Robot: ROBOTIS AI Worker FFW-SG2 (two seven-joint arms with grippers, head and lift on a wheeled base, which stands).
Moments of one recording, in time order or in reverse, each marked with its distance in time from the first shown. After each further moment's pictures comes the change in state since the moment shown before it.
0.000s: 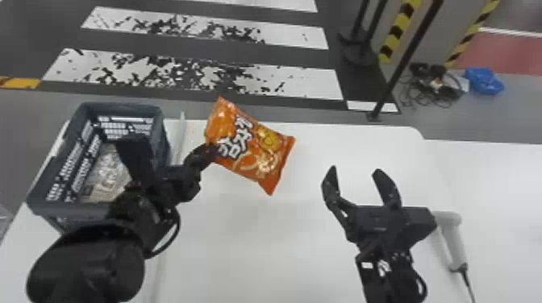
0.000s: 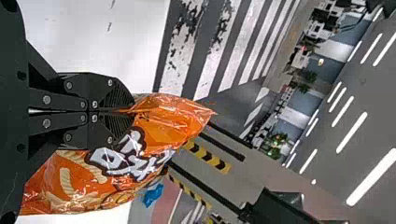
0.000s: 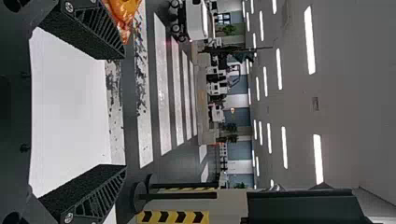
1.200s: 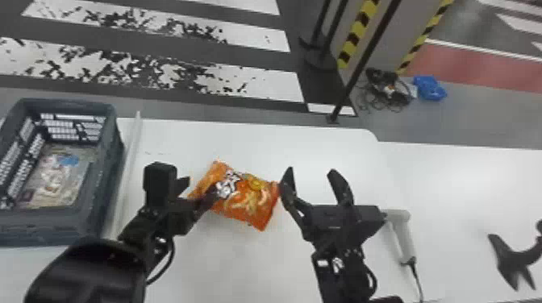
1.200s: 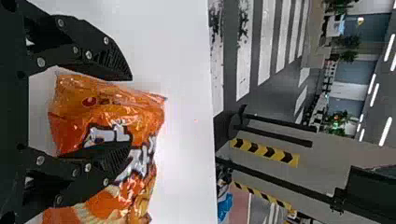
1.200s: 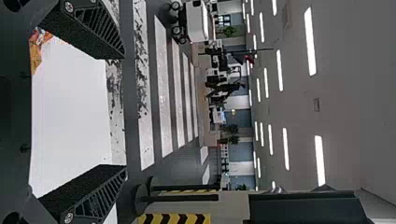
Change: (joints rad) left arm -0.042 0.000 -0.235 0.183 -0.250 -0.071 0.144; right arm -0.002 0.000 0.009 -0.002 -0.005 0.006 0.000
